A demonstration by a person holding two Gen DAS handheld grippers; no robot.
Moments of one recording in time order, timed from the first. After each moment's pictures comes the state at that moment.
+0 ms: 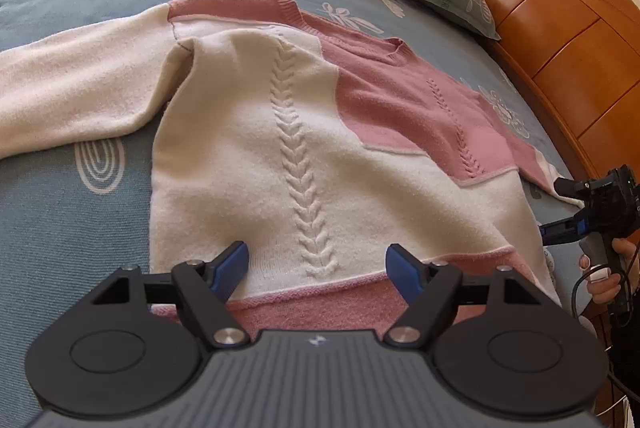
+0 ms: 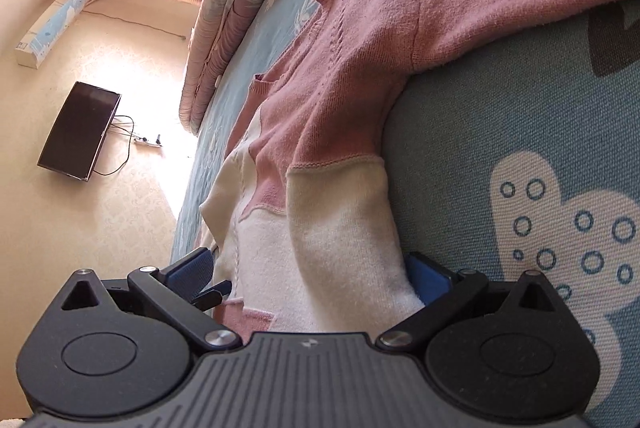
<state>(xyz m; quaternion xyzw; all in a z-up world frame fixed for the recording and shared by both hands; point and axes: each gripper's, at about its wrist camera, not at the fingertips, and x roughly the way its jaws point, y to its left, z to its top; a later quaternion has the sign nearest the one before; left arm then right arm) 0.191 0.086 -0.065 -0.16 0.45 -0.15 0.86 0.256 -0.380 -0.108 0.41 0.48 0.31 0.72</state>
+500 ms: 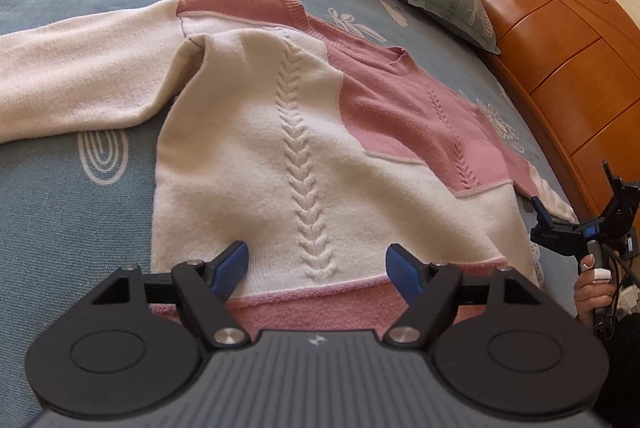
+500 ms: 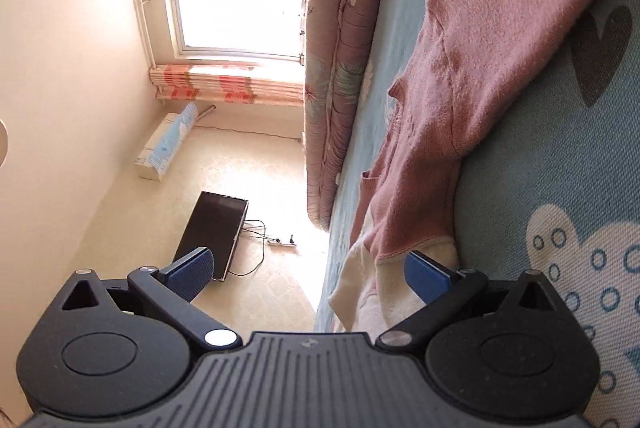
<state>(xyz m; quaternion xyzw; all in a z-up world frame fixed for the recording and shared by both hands) 0.190 0.093 -0.067 -0.19 0.45 -0.15 0.86 0.233 -0.436 -0.120 0.58 0.27 0.36 0.67</state>
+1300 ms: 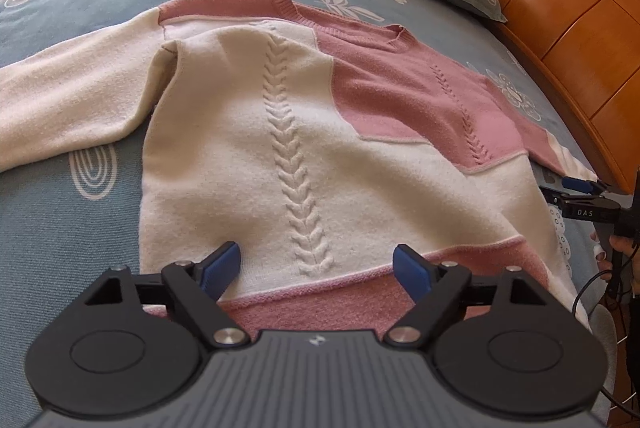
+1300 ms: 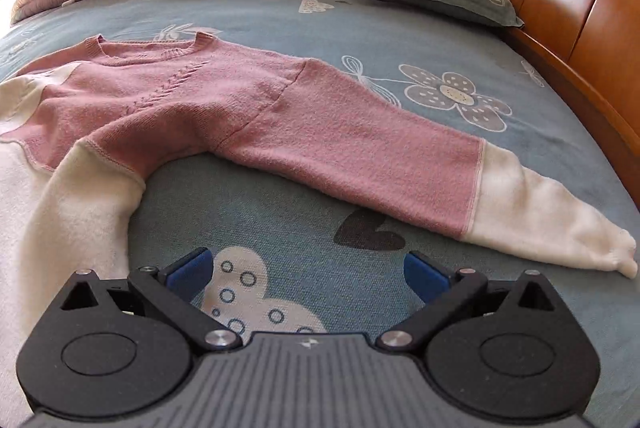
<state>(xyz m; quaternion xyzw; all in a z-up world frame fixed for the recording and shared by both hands) 0.192 0.069 -0.063 -0.12 0.46 -0.14 0.87 0.212 -0.383 -0.072 -0.08 0.38 0.03 0.92</state>
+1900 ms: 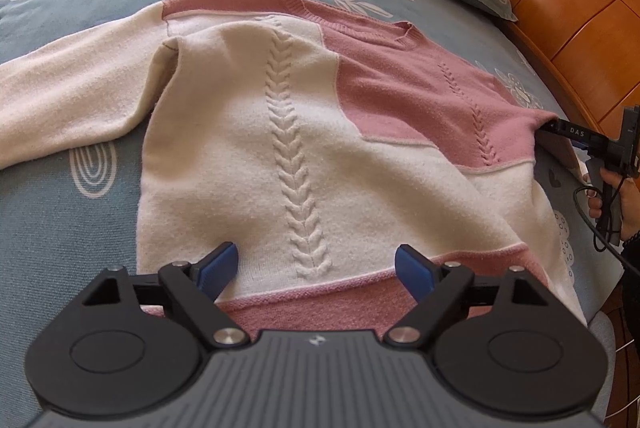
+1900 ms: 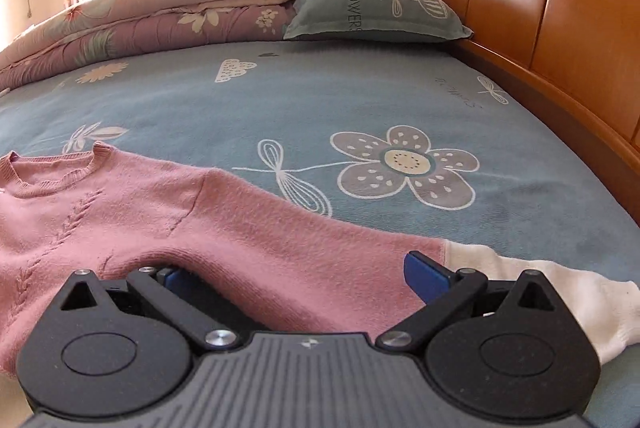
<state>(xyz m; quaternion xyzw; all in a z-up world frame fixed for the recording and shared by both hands) 0.197 0.066 -0.061 -0.12 0.48 -0.13 0.86 0.305 -0.427 -0.055 0.01 0.35 -0.02 0.94</state>
